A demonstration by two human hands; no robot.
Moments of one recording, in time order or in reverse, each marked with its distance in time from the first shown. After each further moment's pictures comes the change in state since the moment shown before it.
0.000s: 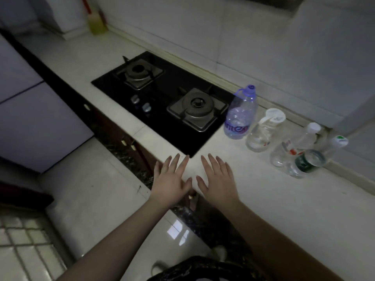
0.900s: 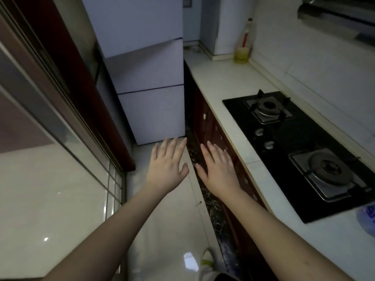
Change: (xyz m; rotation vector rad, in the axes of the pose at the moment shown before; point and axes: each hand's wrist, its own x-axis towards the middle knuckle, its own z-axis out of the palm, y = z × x) left_hand -0.141 -0.293 -0.149 0.247 0.414 -0.492; right_hand 0.094 -0.361 0.024 0.037 0.000 -0.713
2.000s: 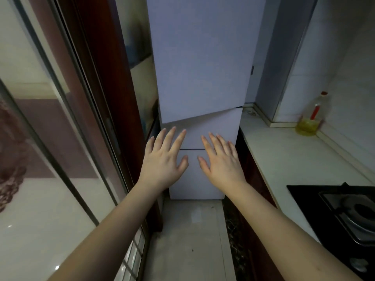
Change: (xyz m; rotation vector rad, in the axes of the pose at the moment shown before) left_hand 0.237 -0.243 -0.086 0.188 0.321 -0.239; right_hand 0.387 -0.112 -0.025 -0.052 0.206 -0.326
